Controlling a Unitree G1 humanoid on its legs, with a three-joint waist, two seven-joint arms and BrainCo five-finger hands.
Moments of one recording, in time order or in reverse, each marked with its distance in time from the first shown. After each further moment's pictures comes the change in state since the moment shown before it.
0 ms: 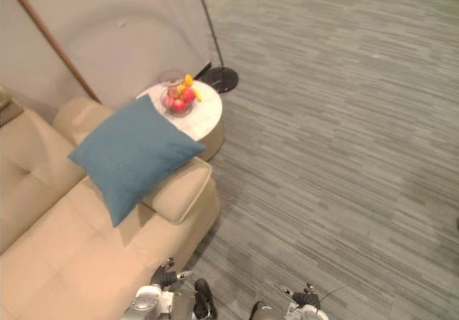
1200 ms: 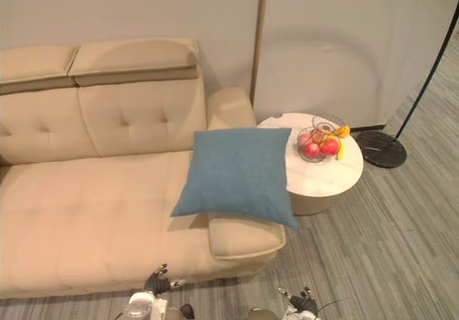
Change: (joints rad) left arm 0.040 0.060 -0.043 -0.005 -0.019 0.001 0.020; right arm 0.092 0.011 -0.040 -0.142 0.079 -0.013 0.011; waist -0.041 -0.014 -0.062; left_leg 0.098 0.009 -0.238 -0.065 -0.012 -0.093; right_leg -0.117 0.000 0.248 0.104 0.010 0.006
